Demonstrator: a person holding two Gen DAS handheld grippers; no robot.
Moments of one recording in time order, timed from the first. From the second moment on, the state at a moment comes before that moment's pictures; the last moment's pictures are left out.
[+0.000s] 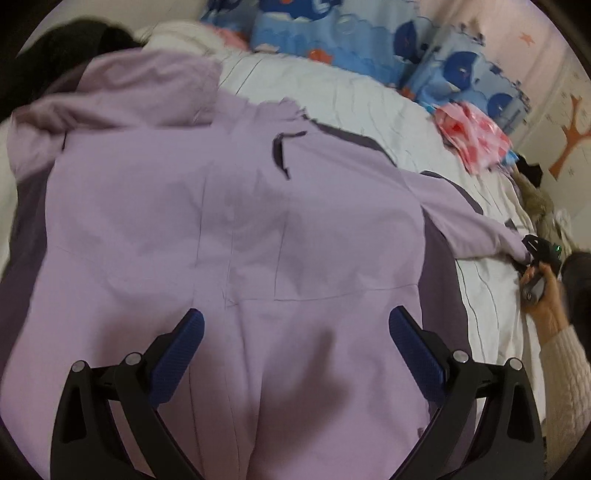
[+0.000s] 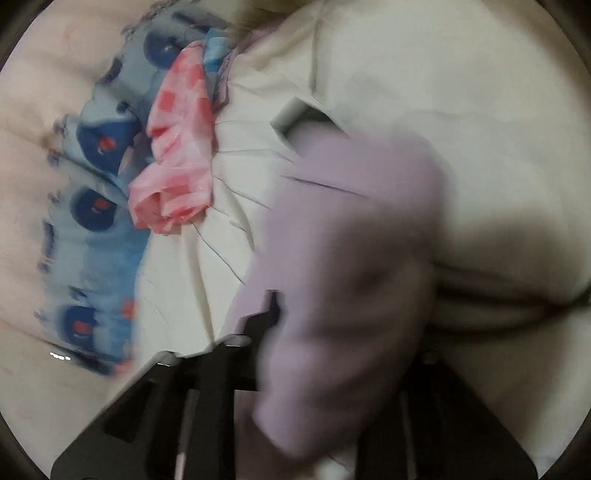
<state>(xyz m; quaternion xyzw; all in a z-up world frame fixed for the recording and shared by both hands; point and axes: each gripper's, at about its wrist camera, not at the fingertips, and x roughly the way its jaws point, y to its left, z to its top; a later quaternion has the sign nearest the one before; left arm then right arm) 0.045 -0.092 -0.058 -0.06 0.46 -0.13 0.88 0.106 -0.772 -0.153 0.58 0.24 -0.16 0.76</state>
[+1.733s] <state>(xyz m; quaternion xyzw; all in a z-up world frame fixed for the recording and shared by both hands) 0.001 0.164 0.007 -0.12 0.35 0.06 0.93 0.210 -0.086 -0.066 0.05 0.50 0.34 0.79</state>
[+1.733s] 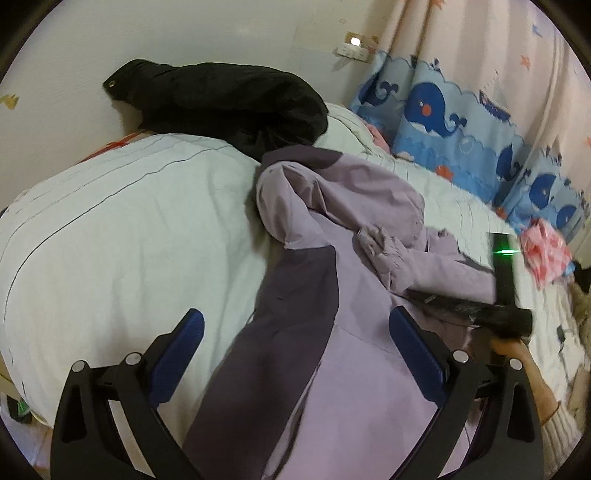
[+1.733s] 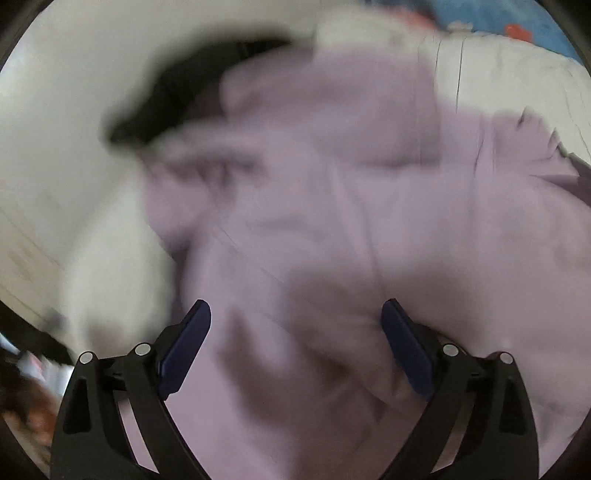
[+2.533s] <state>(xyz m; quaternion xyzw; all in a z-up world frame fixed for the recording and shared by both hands) 0.280 -0.001 -0.033 0.20 0.41 0.02 0.89 0.128 -0.292 -0.068 0.35 0.43 0.30 0.77</state>
